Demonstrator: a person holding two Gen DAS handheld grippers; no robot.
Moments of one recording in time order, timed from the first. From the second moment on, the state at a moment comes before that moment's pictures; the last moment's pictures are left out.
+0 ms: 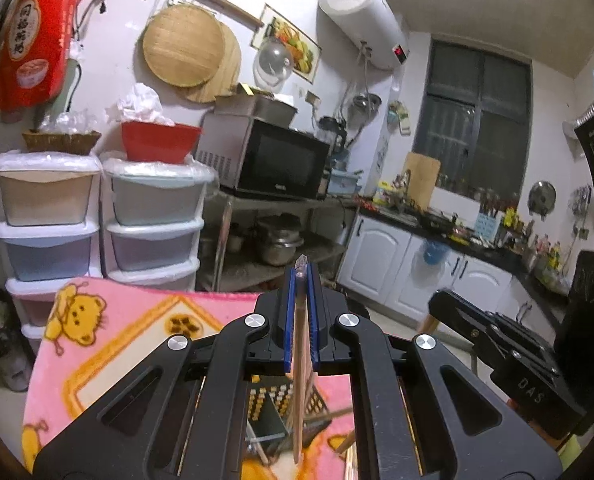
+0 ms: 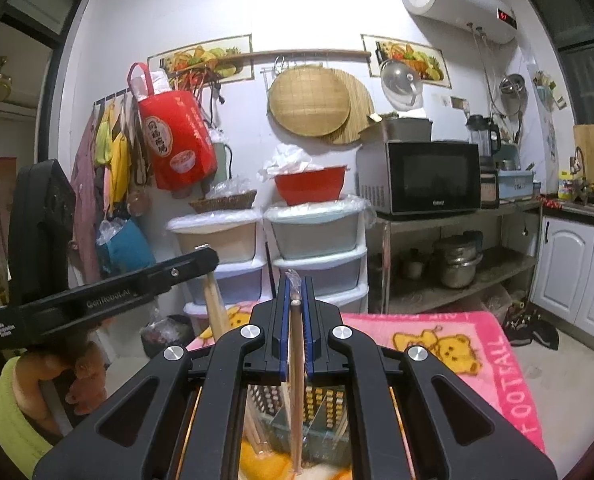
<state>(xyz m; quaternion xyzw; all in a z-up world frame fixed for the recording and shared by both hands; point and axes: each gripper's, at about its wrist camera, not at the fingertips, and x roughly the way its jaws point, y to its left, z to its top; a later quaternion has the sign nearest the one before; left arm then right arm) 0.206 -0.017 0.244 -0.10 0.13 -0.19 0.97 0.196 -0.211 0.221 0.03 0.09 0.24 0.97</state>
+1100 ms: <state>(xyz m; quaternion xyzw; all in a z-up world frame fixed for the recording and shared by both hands) 0.260 -0.044 0.192 -0.06 0.10 -0.12 0.99 0.273 -0.204 0.178 0.04 0.06 0.20 0.98</state>
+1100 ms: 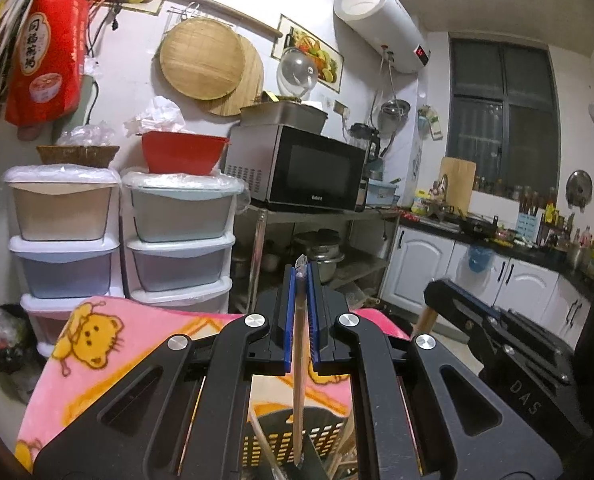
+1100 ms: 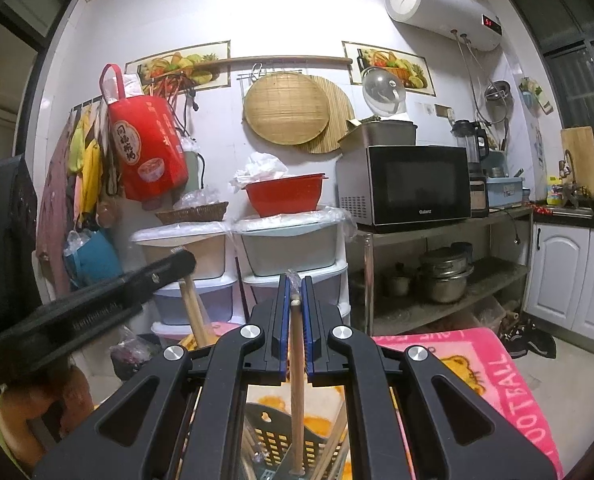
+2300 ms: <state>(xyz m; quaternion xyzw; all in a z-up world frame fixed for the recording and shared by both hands) 0.265 -0.029 0.138 -0.08 0.17 -0.13 0.97 0.281 -0.216 0.123 0.07 0.15 0.16 0.97</state>
